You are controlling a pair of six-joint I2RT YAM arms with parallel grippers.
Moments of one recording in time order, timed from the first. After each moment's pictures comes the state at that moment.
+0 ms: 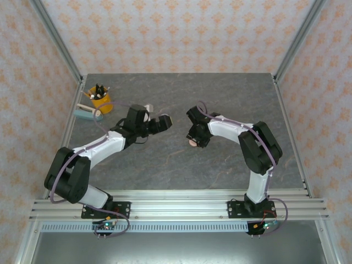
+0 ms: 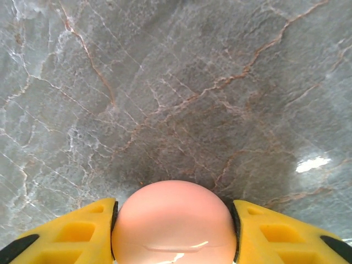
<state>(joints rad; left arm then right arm) -0.40 1.48 0.83 -0.03 0.29 -0.76 0.59 1.86 1.20 -0.62 -0.05 1.14</state>
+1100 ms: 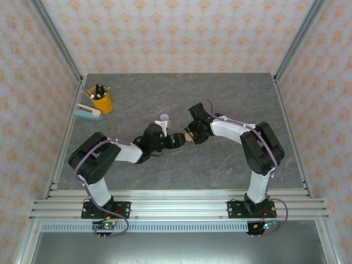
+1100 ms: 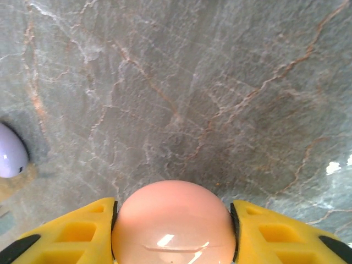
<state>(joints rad) -0.58 1.76 0.66 0.59 0.29 -0.78 0.57 1.84 1.17 -0.45 -0.15 1.43</state>
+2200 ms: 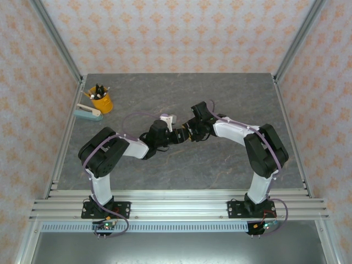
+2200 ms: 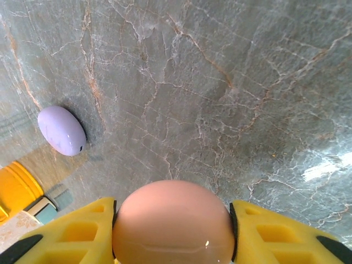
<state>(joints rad) -0.60 1.87 0.77 0.66 0.29 -0.82 0.55 1.79 1.13 -0.33 -0.23 1.53</state>
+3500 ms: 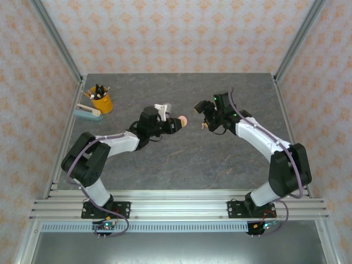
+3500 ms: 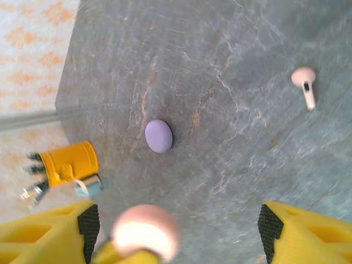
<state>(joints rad) -0.48 1.67 0.86 0.38 0.46 -0.68 0.40 1.49 1.07 -0.33 -0.25 1.16</state>
